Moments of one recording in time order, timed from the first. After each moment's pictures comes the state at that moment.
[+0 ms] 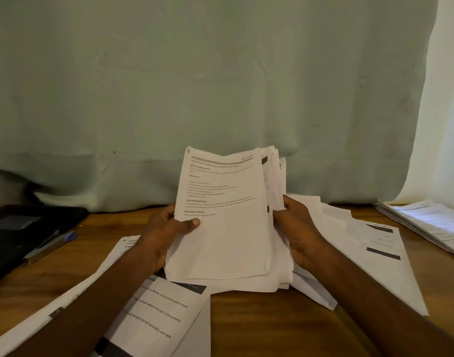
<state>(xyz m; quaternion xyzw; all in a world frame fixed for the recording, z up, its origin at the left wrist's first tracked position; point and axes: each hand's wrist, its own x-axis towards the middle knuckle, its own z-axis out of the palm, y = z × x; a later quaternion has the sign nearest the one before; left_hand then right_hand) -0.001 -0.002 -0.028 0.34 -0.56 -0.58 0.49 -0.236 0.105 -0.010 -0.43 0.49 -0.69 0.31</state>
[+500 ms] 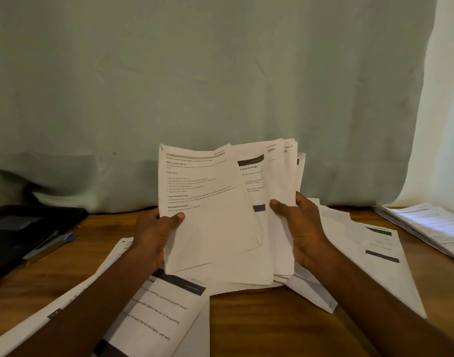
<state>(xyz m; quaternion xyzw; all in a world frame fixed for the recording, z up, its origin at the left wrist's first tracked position) 0.003 -0.011 -0.031 0.41 -0.49 -0.52 0.57 -0.247 0.099 -0.009 -0.39 0.46 -0.75 0.27</state>
